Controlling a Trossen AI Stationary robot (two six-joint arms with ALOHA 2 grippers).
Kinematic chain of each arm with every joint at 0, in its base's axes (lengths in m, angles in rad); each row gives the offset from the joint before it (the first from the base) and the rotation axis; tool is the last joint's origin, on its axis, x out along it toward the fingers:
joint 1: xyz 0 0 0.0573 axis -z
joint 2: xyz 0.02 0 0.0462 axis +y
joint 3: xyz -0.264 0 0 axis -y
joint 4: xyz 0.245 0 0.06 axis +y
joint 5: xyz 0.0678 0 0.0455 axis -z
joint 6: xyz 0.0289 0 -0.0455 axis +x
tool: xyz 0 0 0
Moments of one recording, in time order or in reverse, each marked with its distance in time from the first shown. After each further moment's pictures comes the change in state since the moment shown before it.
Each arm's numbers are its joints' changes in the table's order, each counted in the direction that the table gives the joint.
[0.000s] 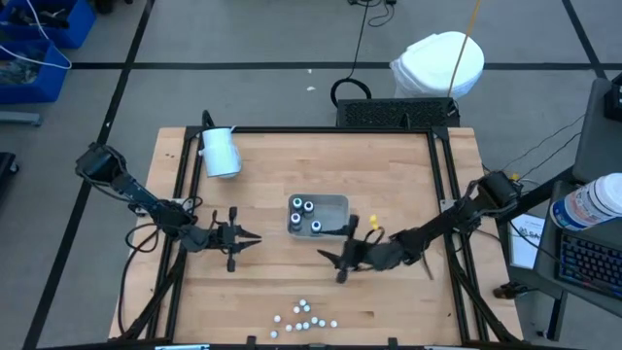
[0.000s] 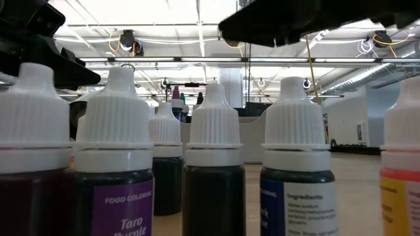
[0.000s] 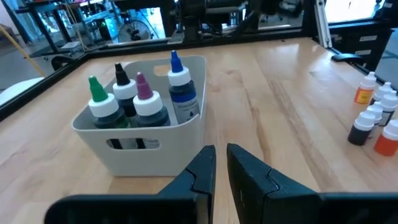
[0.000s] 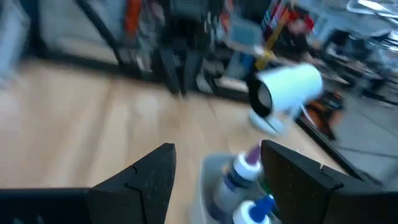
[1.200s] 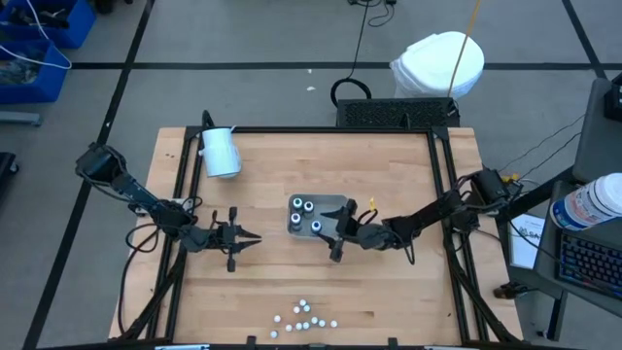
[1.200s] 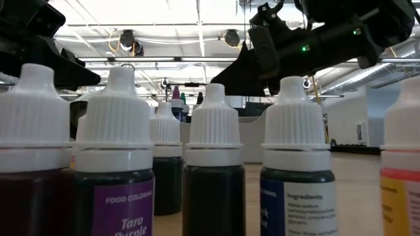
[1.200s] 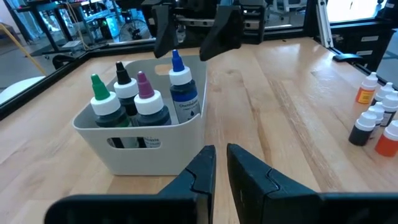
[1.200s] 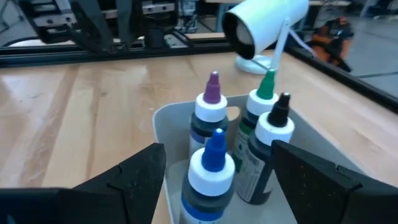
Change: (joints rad) left arm 0.000 0.000 0.000 0.003 -0.004 -0.006; right arm 0.180 0.062 -0.060 0.026 -0.123 0.320
